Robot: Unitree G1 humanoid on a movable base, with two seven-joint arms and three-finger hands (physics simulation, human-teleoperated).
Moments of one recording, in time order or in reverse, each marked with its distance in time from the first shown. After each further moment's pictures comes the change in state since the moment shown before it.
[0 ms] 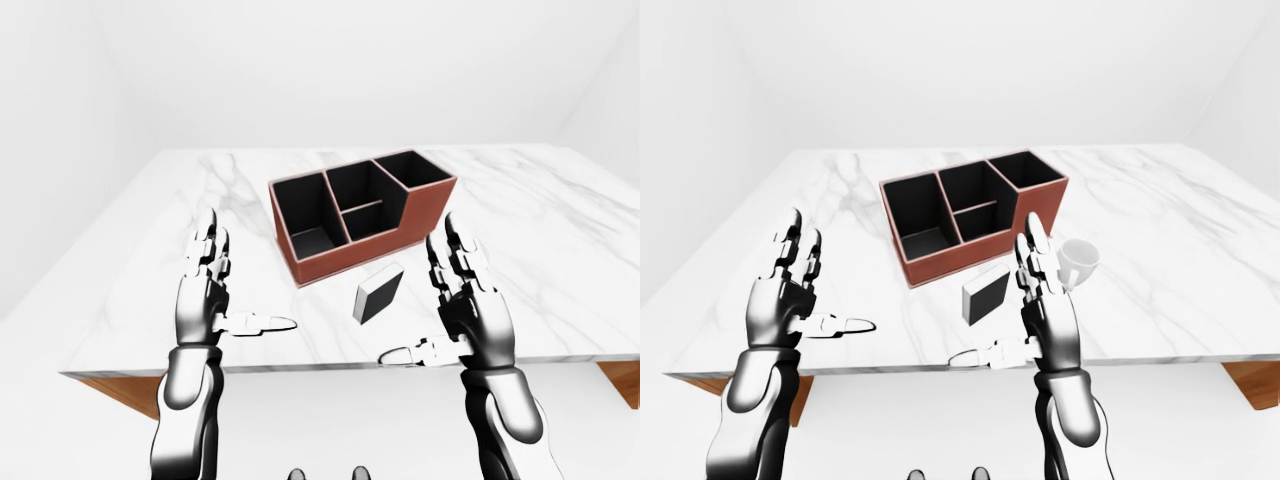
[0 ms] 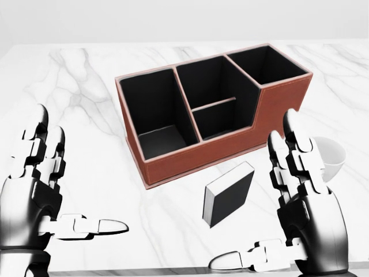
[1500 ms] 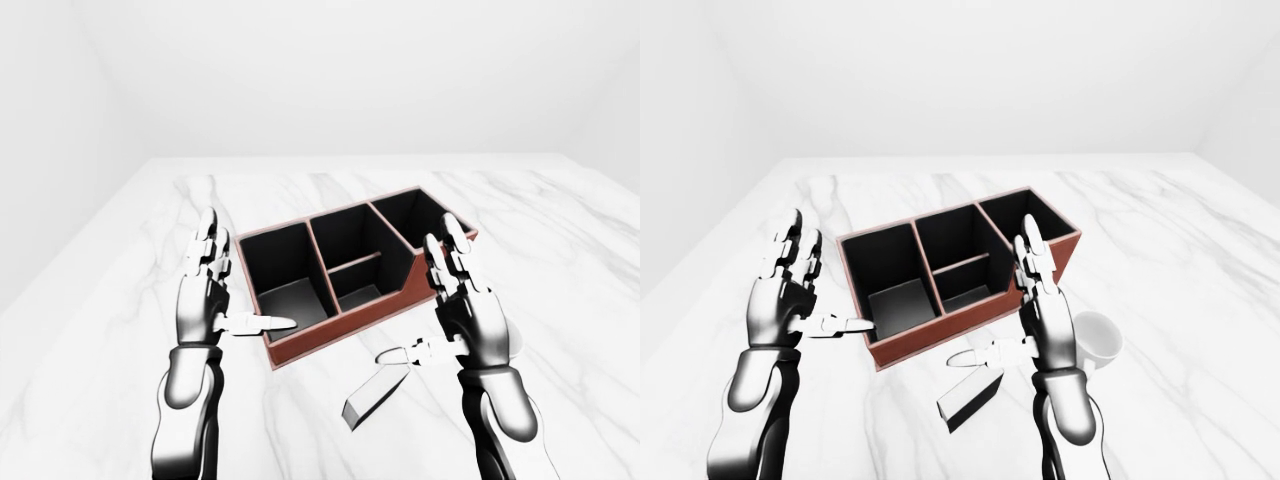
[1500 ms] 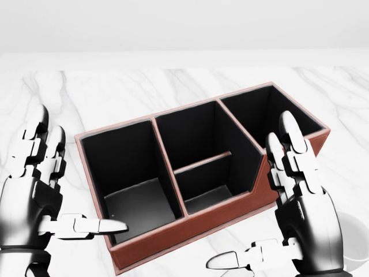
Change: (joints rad) left arm -0.003 0.000 0.000 0.004 -0.002 0.000 -0.001; right arm -0.002 -0.003 0.014 0.016 -0.030 0.000 -0.009
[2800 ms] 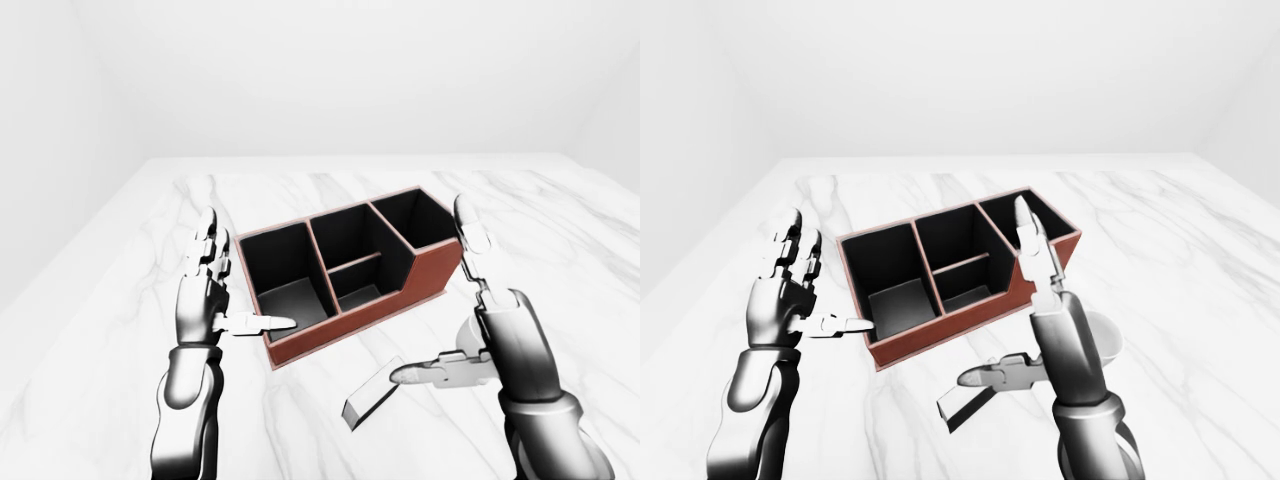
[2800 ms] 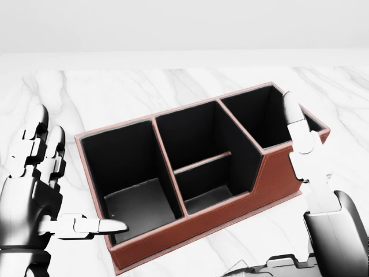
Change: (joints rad) left arm 0.000 0.000 0.000 0.000 0.001 0.000 0.001; right arm 0.058 -0.011 0.009 -0.300 -0.485 0.000 0.138
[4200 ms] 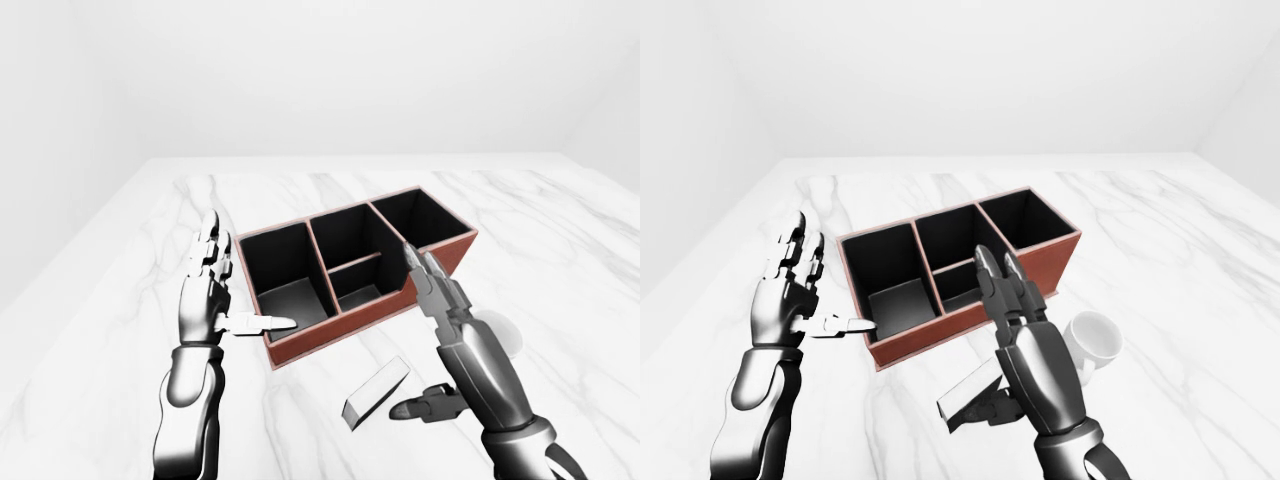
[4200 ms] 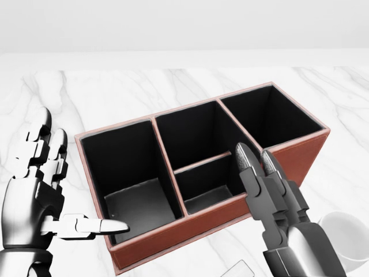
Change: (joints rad) left arm -0.003 0.001 -0.001 0.023 0.003 0.000 0.001; right arm 0.181 -0.046 0.106 0.015 -0.300 -0.095 0.035
